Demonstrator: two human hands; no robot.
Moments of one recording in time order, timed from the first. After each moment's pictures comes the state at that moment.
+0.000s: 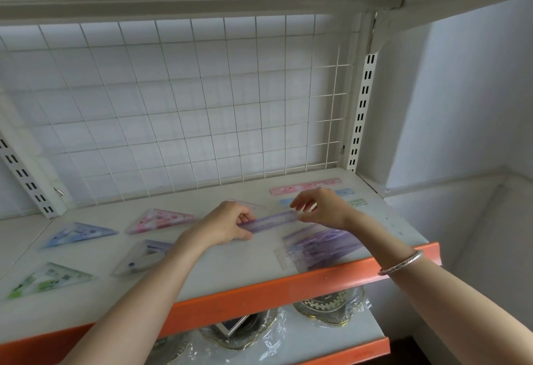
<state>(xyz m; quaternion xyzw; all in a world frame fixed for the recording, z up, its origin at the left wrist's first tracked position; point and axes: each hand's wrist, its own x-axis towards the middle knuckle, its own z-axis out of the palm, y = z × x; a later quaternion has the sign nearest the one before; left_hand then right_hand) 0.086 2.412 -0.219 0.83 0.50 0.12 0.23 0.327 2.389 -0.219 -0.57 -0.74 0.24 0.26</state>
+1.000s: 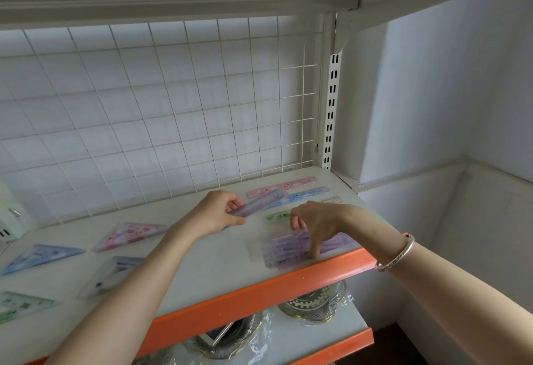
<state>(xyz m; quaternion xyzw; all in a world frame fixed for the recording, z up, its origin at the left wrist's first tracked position) 0.116 2.431 -0.207 0.82 0.49 0.17 0.23 0.347 2.362 -0.197 -0.60 -0.77 0.21 -0.08</state>
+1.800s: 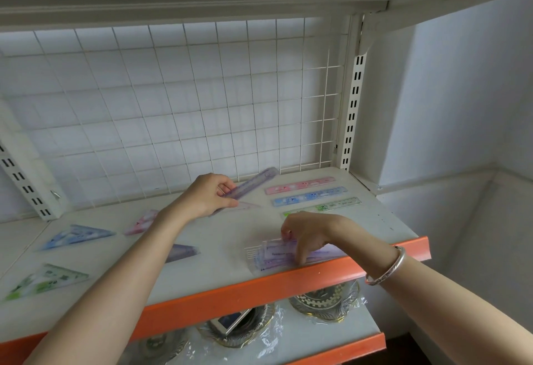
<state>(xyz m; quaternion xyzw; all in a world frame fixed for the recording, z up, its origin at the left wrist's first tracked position) 0.071 2.418 -0.174 0.79 0.53 0.22 0.22 0.288 2.347 -0.193 -0.57 -0.79 0.21 -0.08</state>
